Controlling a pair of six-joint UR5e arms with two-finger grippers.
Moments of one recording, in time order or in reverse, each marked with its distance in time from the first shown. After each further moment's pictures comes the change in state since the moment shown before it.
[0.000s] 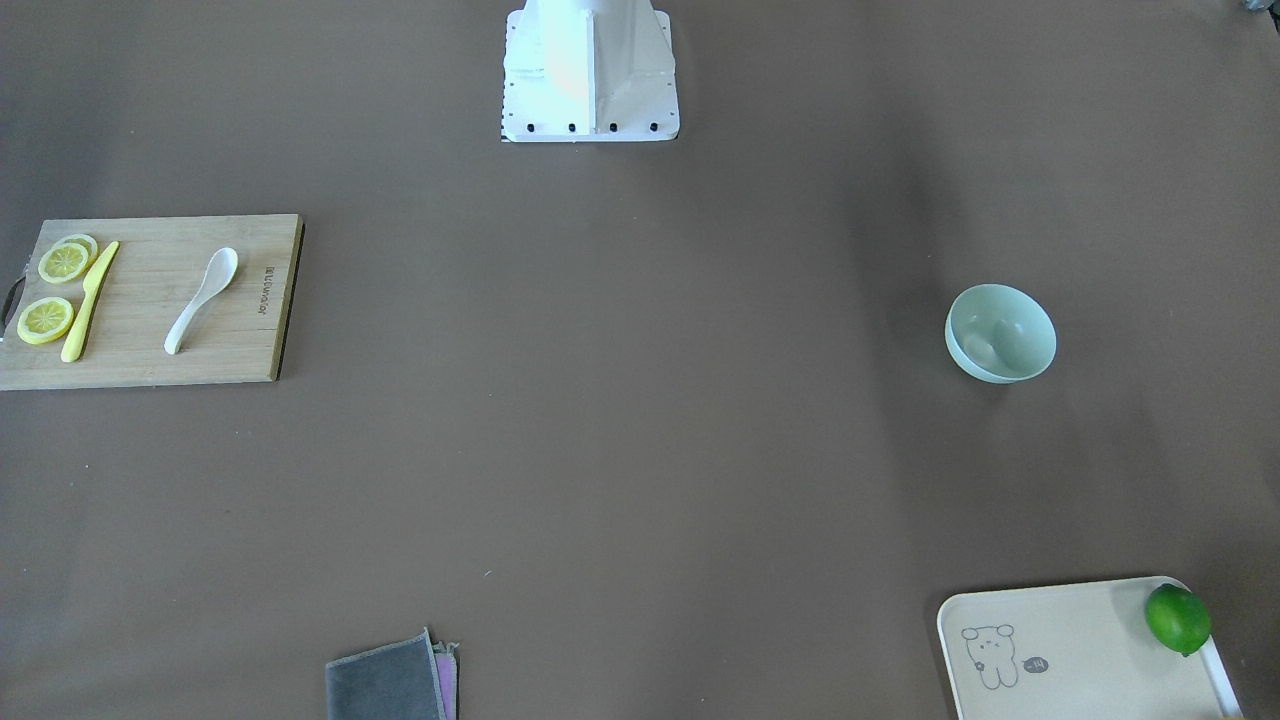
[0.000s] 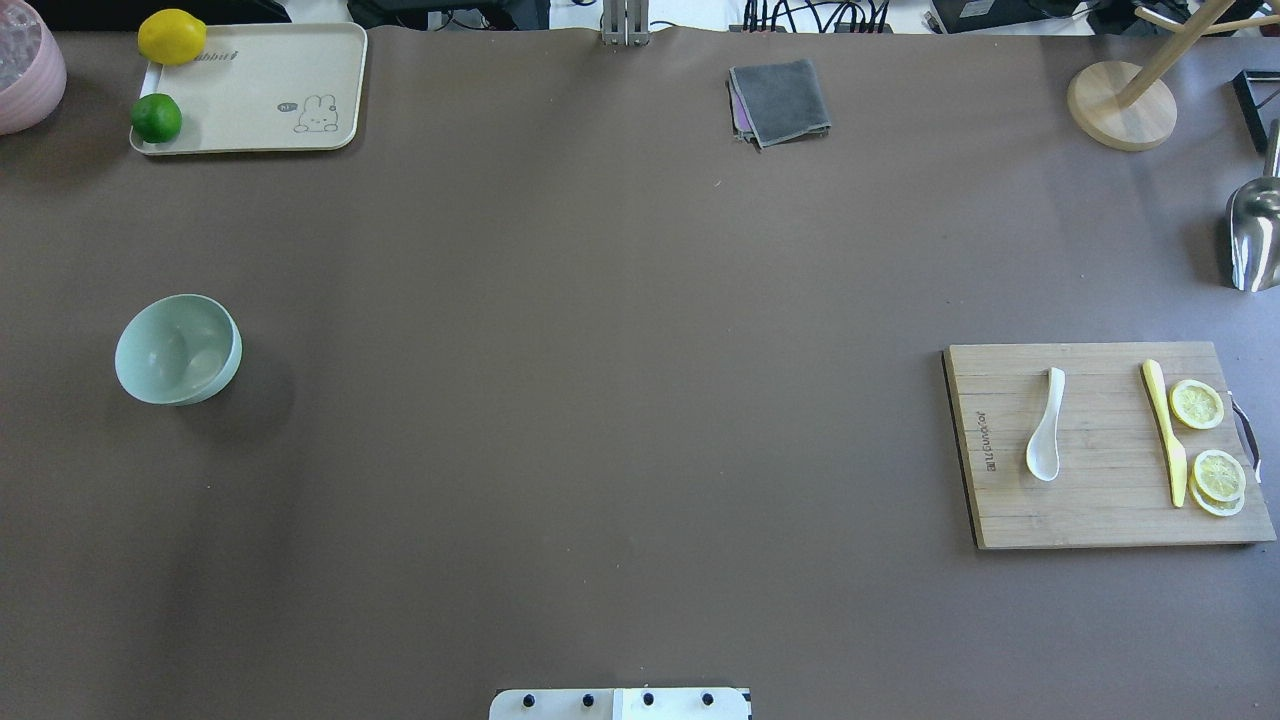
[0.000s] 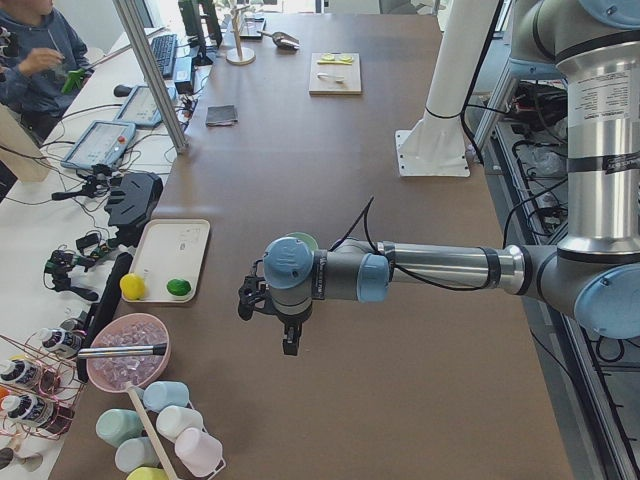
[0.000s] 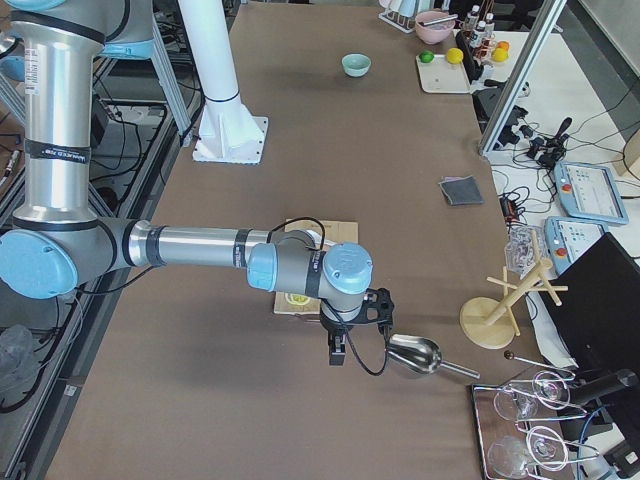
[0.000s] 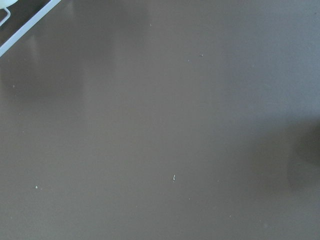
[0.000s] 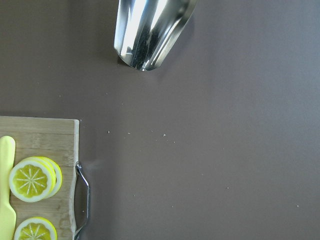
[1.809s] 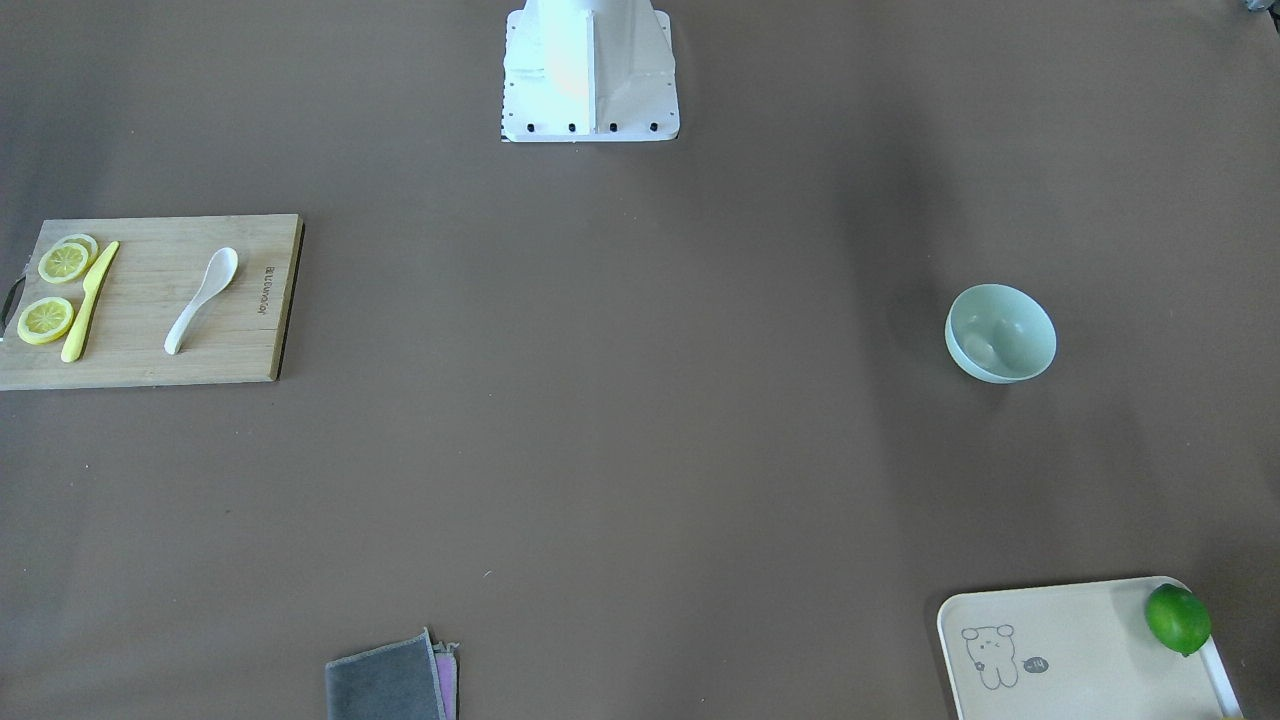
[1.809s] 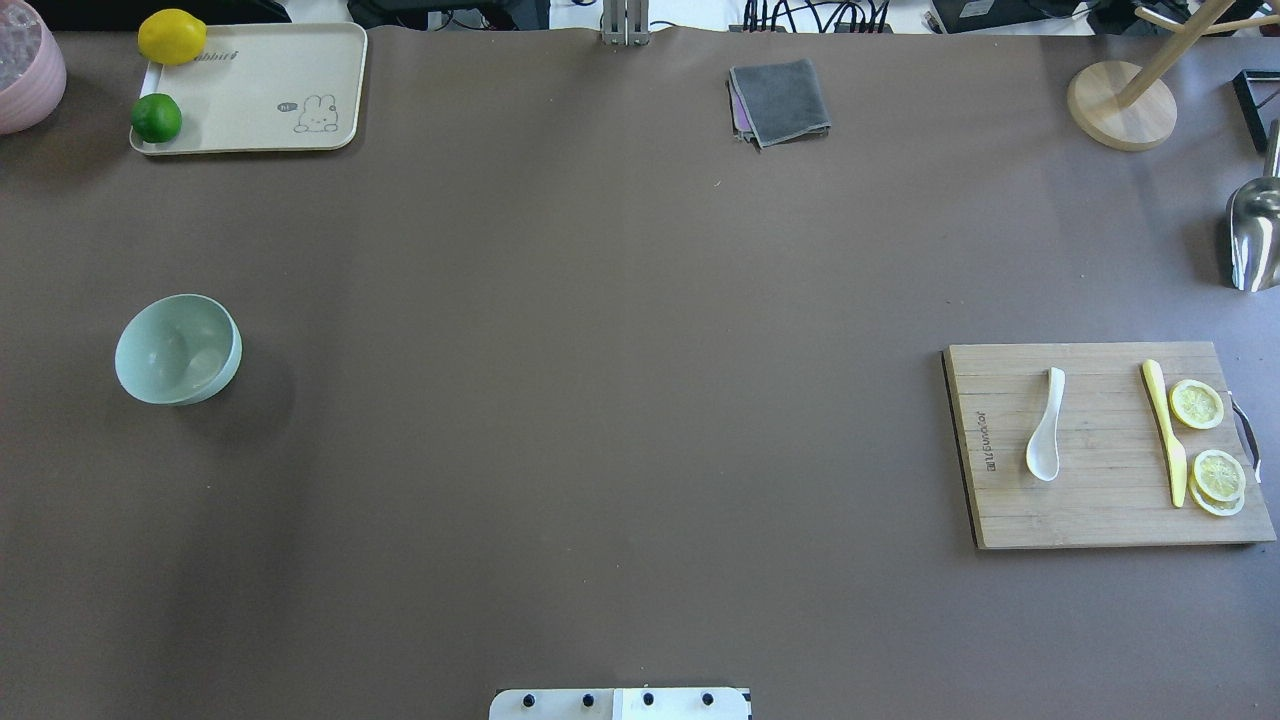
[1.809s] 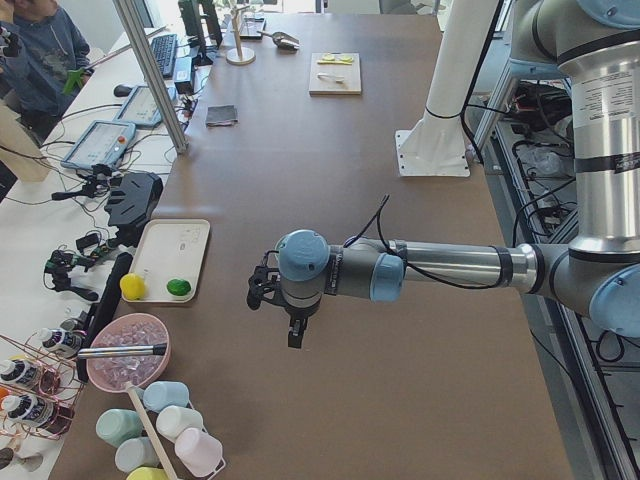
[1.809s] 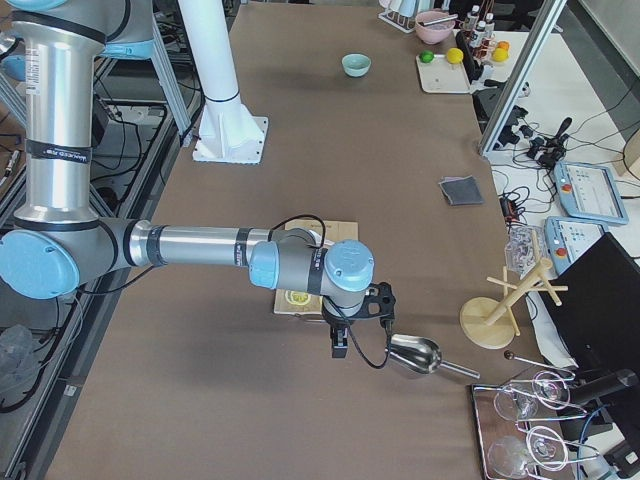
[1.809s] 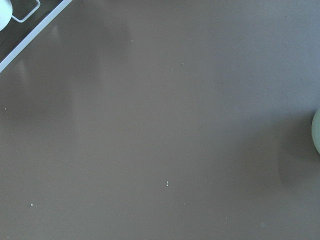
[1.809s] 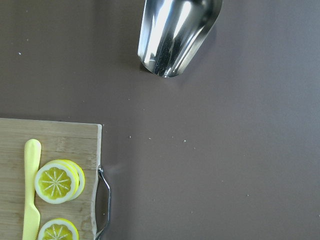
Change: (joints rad) left arm 0.006 0.049 -0.064 -0.066 -0.007 -0.009; right arm -0.009 0.002 0.013 0.002 0.049 0.004
